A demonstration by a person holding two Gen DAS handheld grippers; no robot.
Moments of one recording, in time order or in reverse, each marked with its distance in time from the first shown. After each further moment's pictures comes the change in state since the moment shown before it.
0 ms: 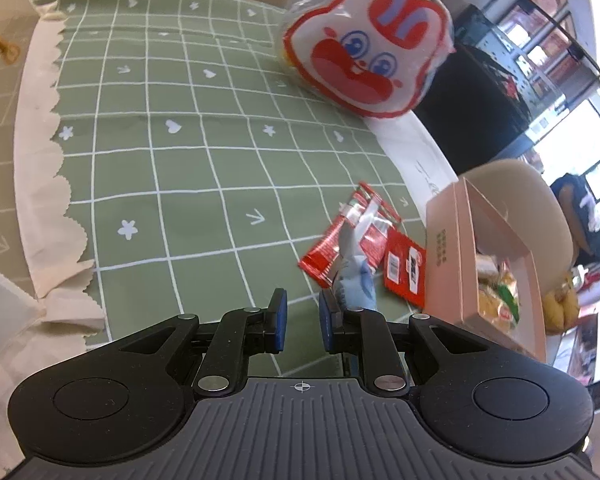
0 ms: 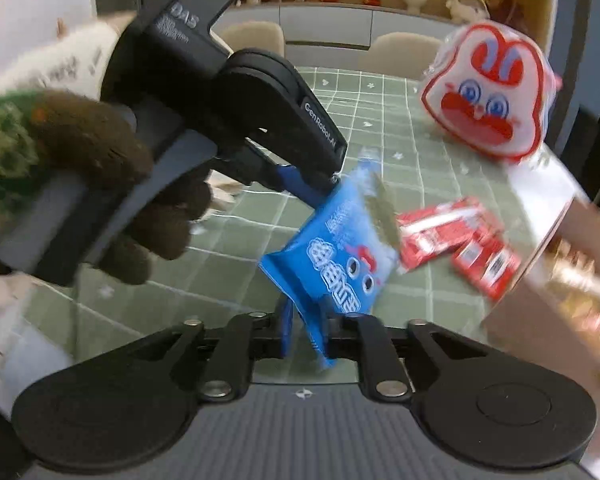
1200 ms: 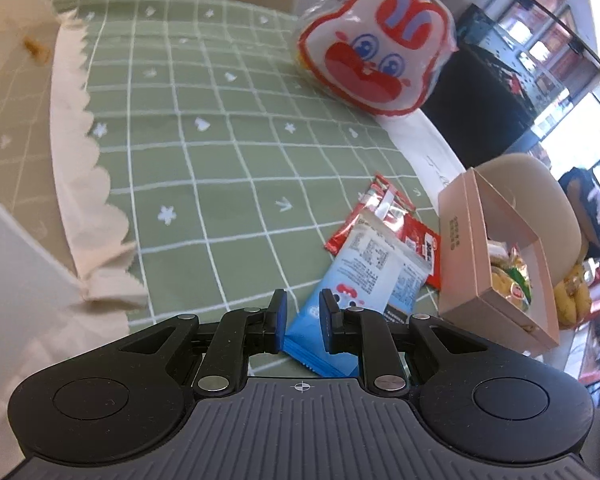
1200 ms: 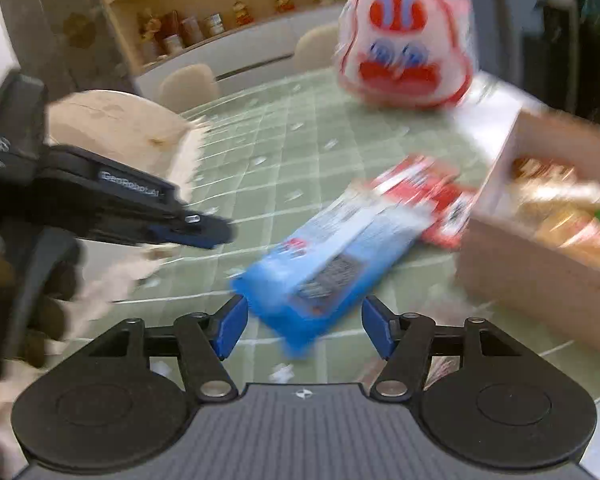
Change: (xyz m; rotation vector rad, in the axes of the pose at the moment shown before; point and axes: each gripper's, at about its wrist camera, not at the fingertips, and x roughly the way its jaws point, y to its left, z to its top) left arm -0.019 0.010 -0.017 0.043 -0.028 0.037; right arm 0.017 -0.058 -0.012 0.246 -0.081 -0.176
